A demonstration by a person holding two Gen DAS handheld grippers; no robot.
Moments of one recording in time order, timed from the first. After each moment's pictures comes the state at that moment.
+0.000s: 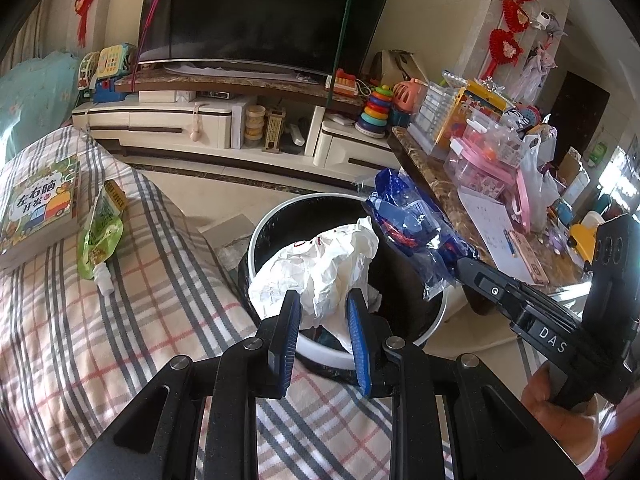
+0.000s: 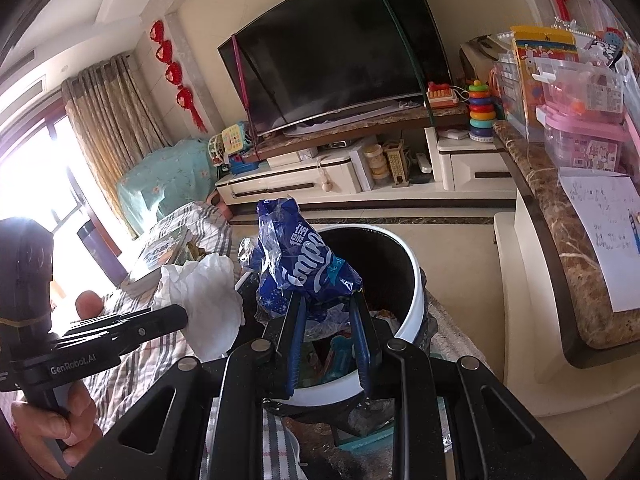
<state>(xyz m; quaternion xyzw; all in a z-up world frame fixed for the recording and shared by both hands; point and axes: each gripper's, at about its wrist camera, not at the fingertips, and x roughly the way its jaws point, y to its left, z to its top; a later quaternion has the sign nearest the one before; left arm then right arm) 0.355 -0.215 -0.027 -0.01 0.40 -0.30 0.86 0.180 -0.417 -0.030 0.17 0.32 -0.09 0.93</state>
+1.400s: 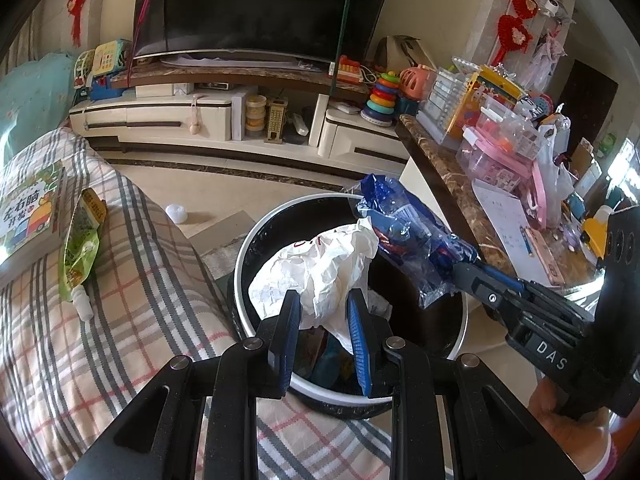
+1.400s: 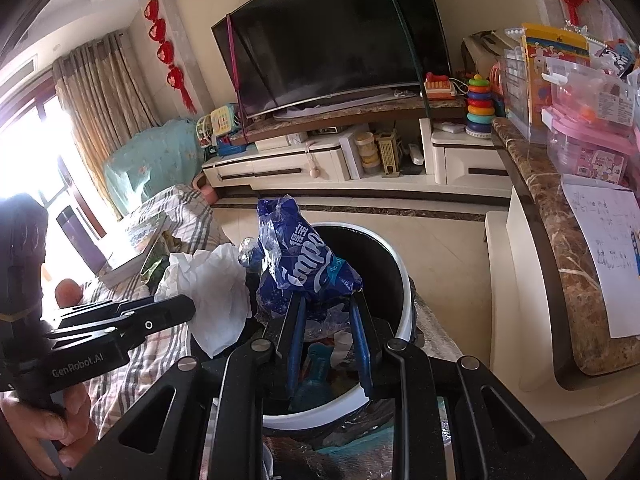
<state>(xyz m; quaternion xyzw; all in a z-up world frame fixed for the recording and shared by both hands) 0.391 -0.254 -0.041 0.01 0.42 -0.29 0.86 0.209 -0.414 -0.038 0.14 0.36 -0.10 0.92</state>
